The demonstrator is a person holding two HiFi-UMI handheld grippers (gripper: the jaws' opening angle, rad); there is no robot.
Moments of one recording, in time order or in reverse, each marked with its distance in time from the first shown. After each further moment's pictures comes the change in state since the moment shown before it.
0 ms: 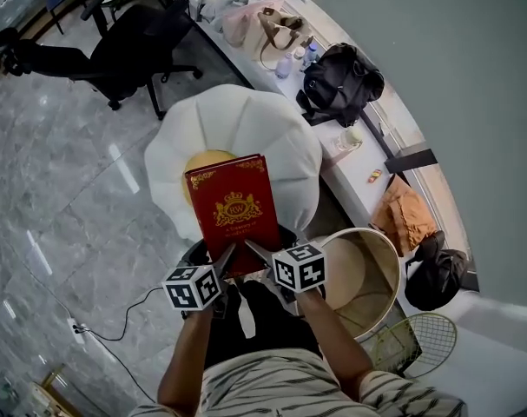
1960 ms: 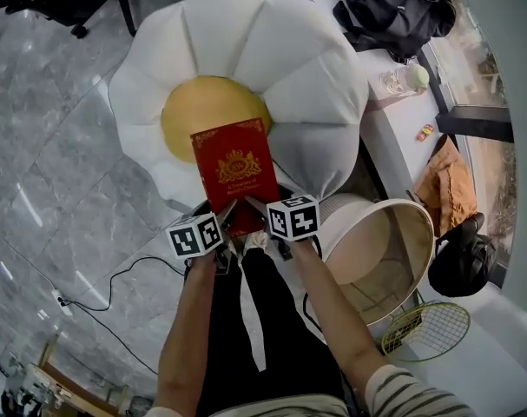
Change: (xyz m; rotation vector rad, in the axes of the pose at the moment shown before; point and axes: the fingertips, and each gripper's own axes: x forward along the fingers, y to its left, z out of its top) left arm 0.246 0.217 -0.183 -0.204 0.247 0.094; right arm 0.264 -0.171 -0.204 0.130 0.270 -0.052
